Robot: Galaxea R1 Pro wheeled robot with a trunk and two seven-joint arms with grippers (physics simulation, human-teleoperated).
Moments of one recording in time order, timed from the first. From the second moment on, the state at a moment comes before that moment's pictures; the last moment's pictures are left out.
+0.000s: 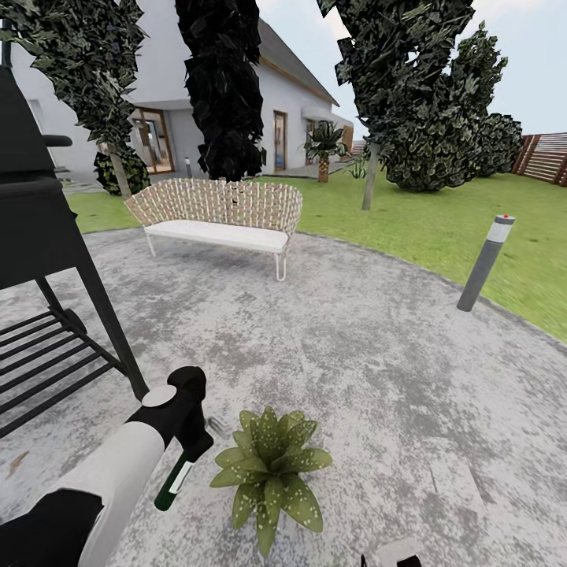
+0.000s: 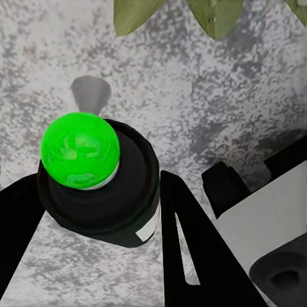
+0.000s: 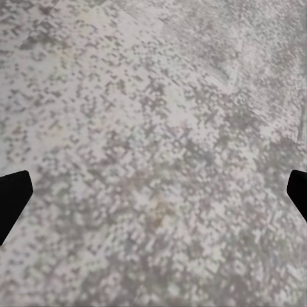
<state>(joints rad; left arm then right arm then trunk) -0.89 -0.03 -0.16 -0.58 -1.37 0.99 -1.41 -0.37 0.05 -0.16 -0.06 0.53 -0.47 -0.30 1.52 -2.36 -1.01</state>
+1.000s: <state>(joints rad) -0.87 0.01 -0.08 -0.57 -1.37 0.98 -1.41 -0.37 0.05 -0.16 -0.06 0.52 -0.47 -0.30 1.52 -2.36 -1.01</state>
